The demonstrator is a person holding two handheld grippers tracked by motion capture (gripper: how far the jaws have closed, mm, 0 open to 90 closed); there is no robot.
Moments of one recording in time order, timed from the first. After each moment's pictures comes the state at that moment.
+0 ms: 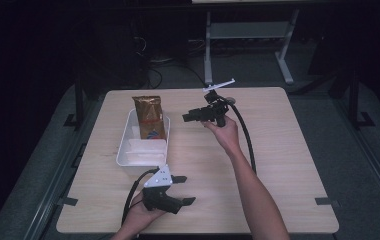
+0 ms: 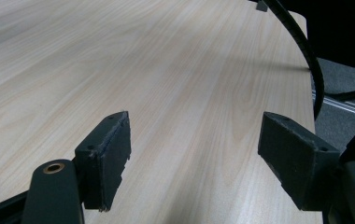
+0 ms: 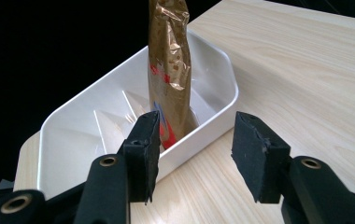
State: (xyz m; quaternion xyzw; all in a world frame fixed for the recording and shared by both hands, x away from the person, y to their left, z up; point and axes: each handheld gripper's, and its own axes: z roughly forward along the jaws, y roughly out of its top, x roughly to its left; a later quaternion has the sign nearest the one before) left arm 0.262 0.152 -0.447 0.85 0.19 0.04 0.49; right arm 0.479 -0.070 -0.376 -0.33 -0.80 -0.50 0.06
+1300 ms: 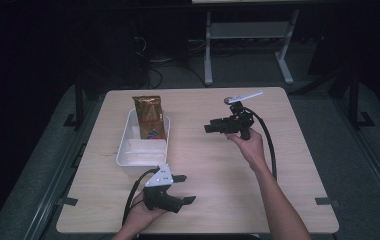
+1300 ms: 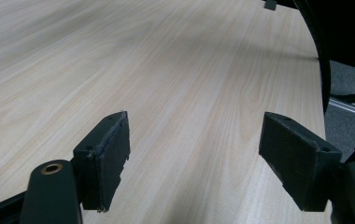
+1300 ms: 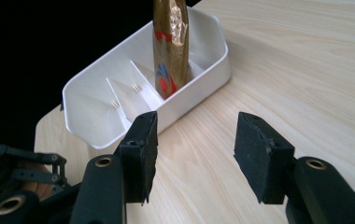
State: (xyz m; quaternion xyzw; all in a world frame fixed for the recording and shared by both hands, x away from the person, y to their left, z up) left arm 0.264 0.150 -0.450 0.85 0.20 0.05 0.49; right arm 0.434 -0.135 -0.381 -0.34 -0.79 -0.51 0.06
